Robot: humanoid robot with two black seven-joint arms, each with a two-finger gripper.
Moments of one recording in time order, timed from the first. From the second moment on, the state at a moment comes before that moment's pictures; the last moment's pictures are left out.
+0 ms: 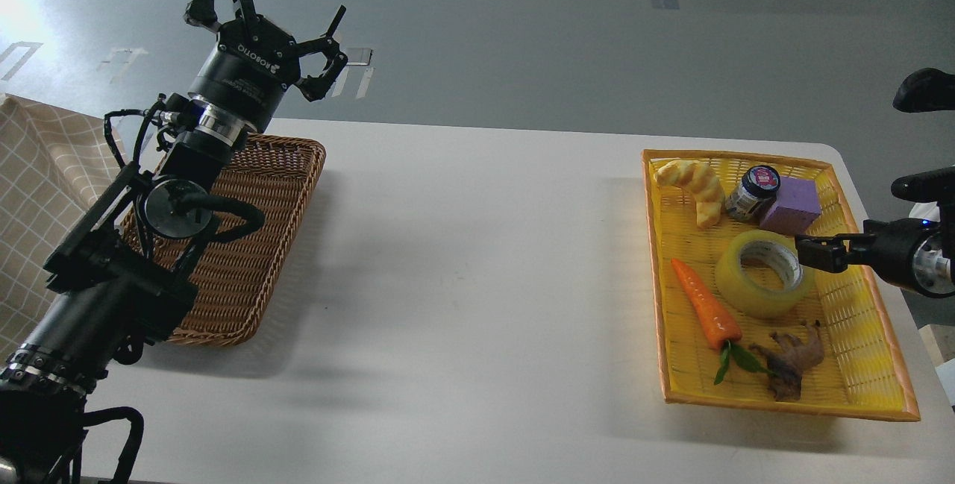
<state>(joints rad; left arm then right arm) -0.55 0.29 -1.24 -1.06 0.20 -0.49 -0.19 0.58 -0.86 0.64 1.24 -1.92 0.43 0.00</state>
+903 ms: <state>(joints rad) -0.55 0.29 -1.24 -1.06 0.20 -0.49 -0.19 0.59 -0.76 0.61 1.16 -1.98 0.43 0.01</state>
